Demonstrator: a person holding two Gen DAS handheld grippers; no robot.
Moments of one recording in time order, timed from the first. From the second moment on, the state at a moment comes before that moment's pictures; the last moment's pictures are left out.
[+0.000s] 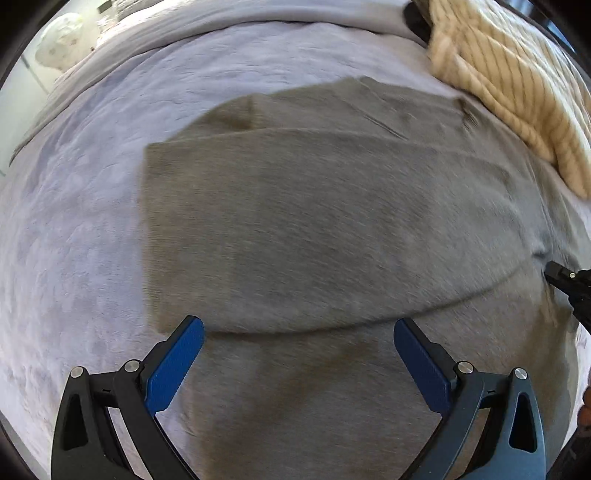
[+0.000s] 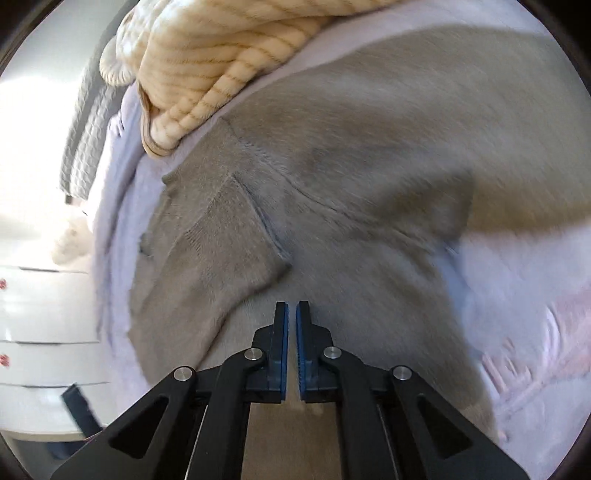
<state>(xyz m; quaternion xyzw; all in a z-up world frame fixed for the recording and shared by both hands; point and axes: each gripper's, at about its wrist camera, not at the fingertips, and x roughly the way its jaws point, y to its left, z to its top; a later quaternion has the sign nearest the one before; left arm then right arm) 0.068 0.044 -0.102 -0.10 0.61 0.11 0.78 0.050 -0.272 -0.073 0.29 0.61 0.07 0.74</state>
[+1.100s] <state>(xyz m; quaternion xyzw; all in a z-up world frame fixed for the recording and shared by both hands) 0.104 -0.115 -0.091 -0.03 0.63 0.03 0.78 0.004 -0.491 -0.042 0.42 0.51 -0.03 0.75</state>
